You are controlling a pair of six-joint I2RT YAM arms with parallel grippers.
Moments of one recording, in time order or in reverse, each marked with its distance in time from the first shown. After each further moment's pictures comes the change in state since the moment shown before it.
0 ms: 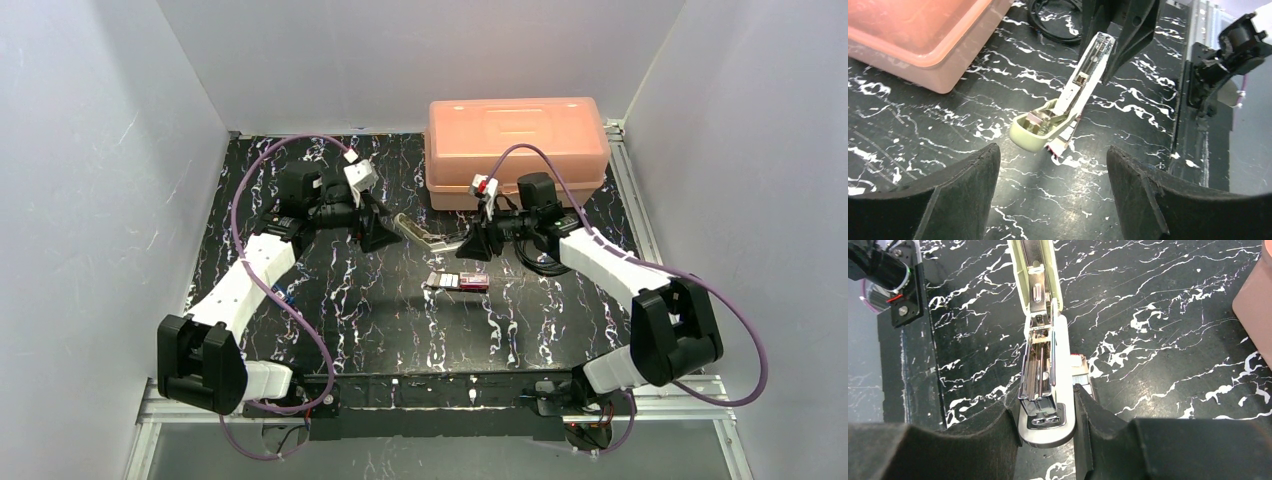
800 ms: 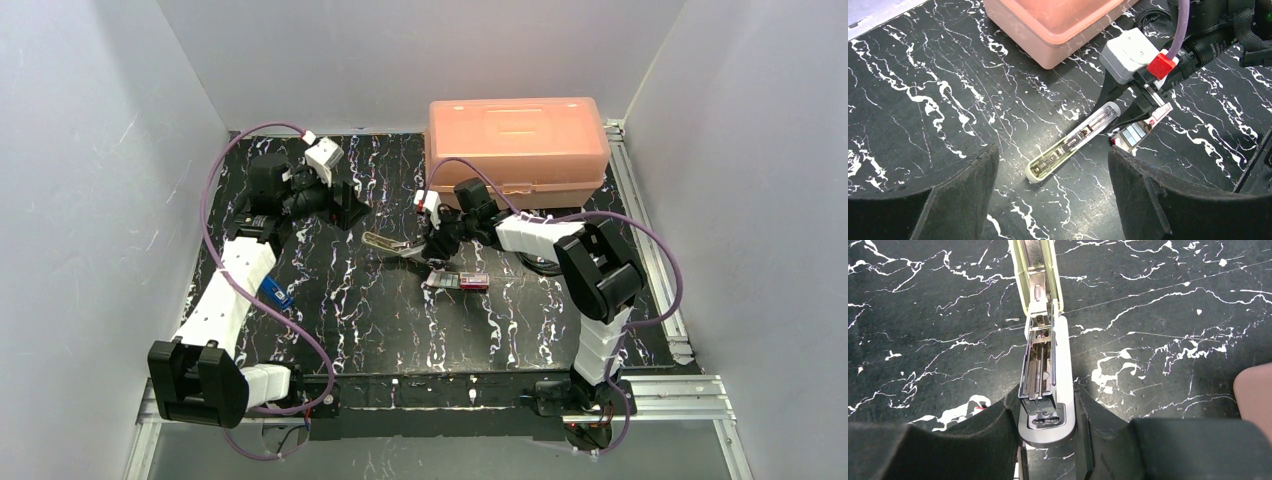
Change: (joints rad) left arm 0.137 -0.073 0.047 -0.055 -0.302 -0.087; right arm 0.191 0.449 0.212 0.148 0.240 -0.212
